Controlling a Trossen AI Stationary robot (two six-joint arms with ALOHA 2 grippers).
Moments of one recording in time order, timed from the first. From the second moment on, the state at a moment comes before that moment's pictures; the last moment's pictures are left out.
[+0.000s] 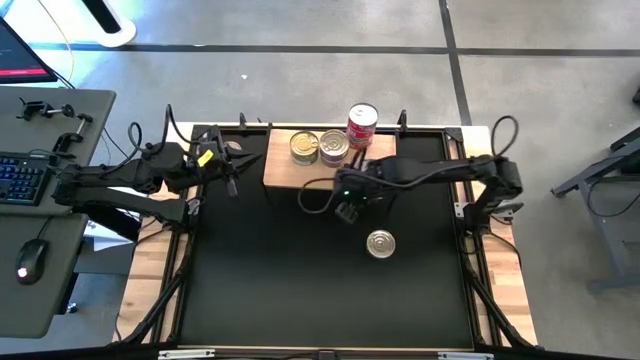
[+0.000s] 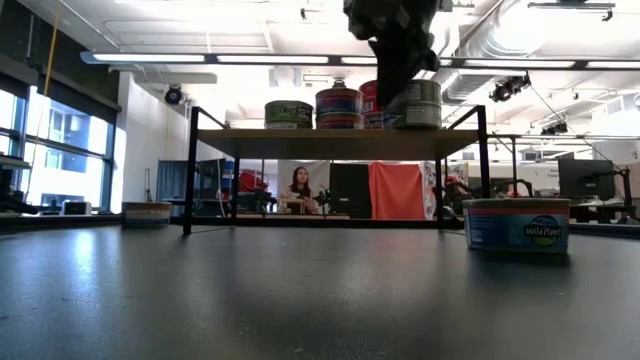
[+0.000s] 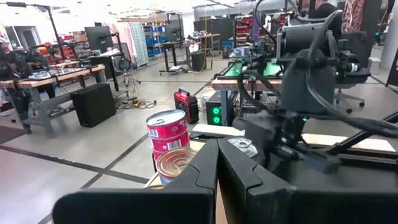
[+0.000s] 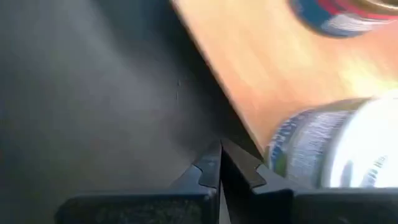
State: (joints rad) left arm -0.01 0.76 0.86 -0.11 -0.39 0.09; right arm 0.02 1.74 1.61 -1.10 0.25 0.53
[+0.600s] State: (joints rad) left arm -0.01 0.76 0.86 -0.12 -0.41 0.10; right arm 0.03 1.84 1.70 -1.28 0.35 0.46
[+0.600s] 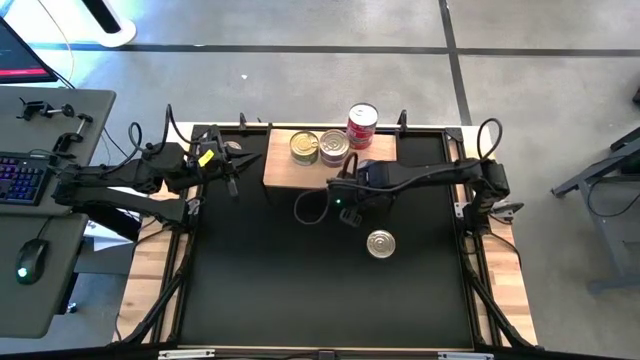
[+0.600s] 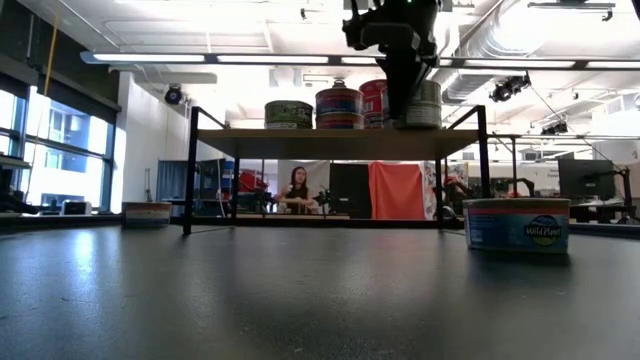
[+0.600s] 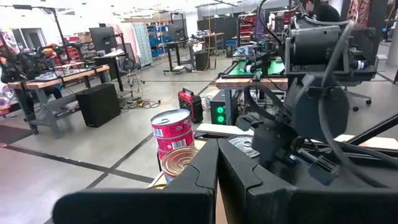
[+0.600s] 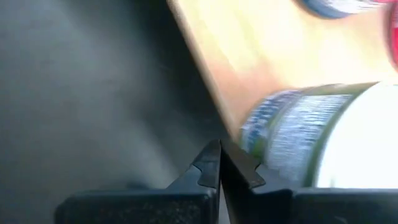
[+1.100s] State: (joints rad) left arm -0.01 0.76 0.86 -0.12 -0.41 0.11; right arm -0.07 1.83 1.72 -1.46 0.46 0.44
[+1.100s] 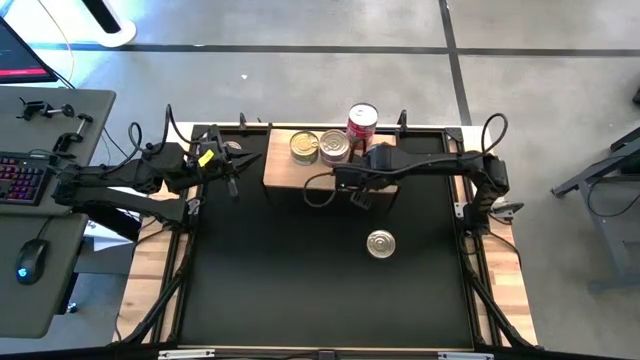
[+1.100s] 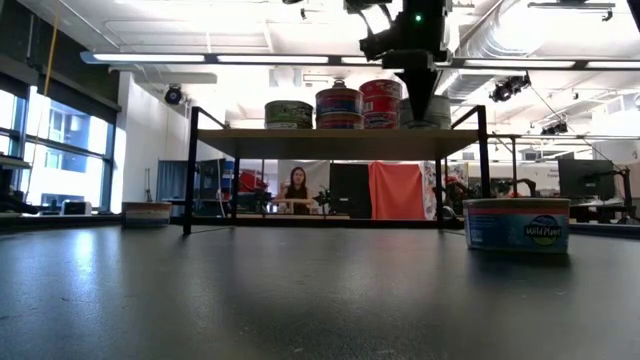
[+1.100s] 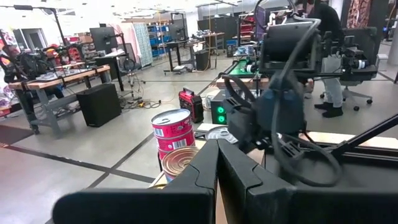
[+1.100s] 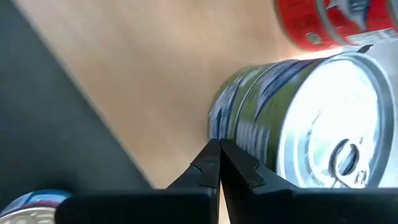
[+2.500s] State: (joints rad) left arm -0.01 0.76 0.86 -0.14 -0.41 0.08; right arm -0.16 1.91 1.82 -1.02 0.29 0.24
